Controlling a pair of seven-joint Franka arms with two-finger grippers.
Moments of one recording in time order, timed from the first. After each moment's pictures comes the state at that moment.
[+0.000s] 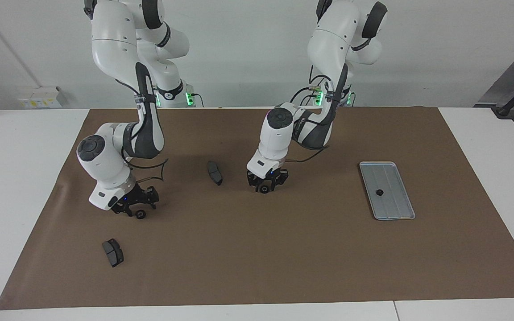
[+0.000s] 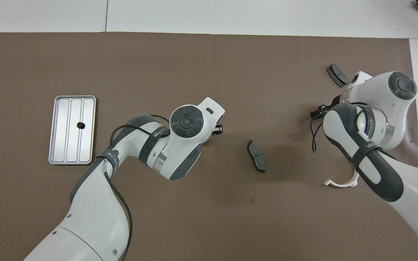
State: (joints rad) left arm -0.57 0.49 -0.10 -1.77 0.02 2.38 -0.69; right arm 0.09 0.42 -0.13 -1.90 0.15 2.35 -0.41
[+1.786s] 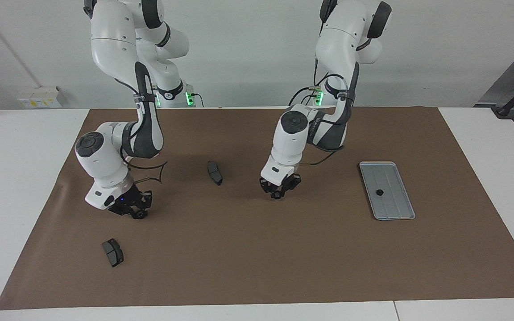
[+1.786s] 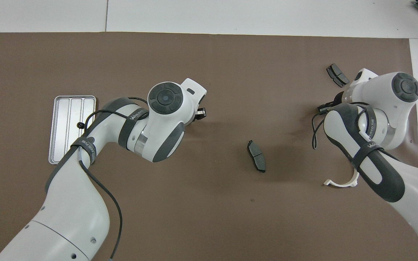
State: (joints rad) left arm -0.47 0.48 -0.07 -1.67 0.02 2.25 -0.67; right arm 0.09 0.42 -0.13 -1.90 0.15 2.42 -0.41
